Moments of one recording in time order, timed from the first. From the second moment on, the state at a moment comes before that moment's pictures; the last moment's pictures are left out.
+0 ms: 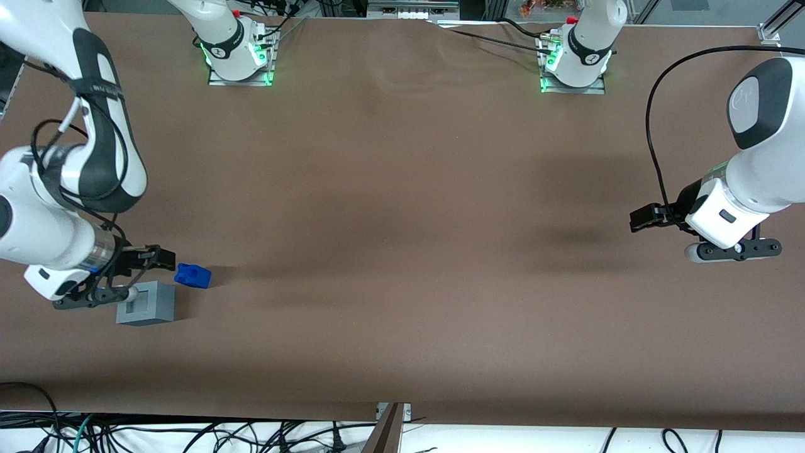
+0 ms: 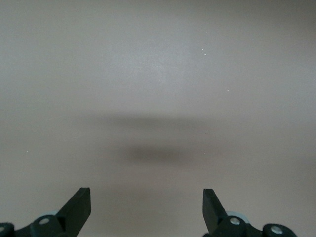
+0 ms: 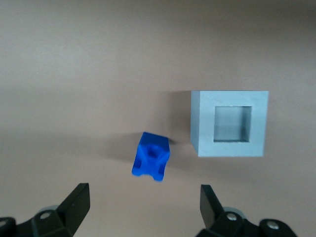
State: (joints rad) arm 0.00 0.57 0.00 -1.45 -0.02 2.01 -0.11
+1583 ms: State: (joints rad) arm 0.00 0.69 0.00 -1.59 -0.01 2.23 0.04
